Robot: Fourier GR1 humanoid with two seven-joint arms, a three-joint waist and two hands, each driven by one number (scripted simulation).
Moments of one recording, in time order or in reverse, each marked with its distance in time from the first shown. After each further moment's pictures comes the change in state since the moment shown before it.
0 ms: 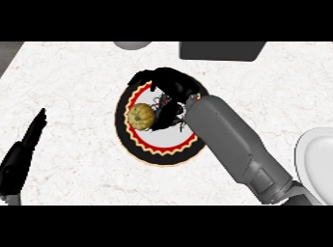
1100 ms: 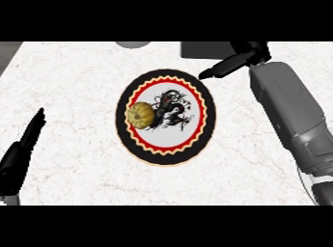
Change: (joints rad) left arm 0.002 -0.006 0.014 -0.008 -0.003 -0.012 -0.018; right arm -0.099 -0.221 -0.449 0.261 -0.430 0.107 -0.217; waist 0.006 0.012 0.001
